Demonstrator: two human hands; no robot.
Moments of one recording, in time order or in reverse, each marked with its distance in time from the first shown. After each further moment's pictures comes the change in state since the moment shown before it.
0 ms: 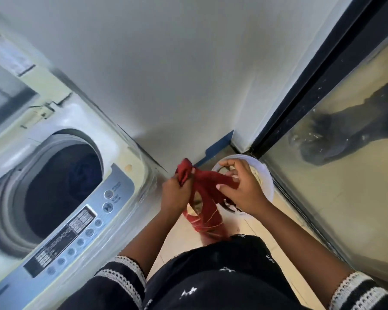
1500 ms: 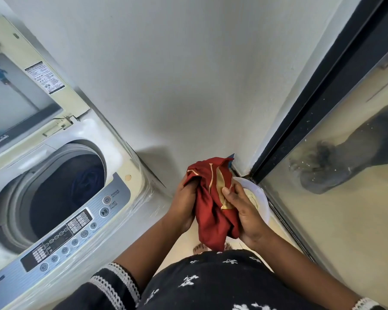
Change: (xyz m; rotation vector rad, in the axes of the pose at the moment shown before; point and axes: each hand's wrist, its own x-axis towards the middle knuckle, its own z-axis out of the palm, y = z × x) left_hand -0.051 0.093 0.015 -0.857 -0.234 -0.161; right_hand -0.034 -0.049 -0.032 0.945 -0.167 0.320
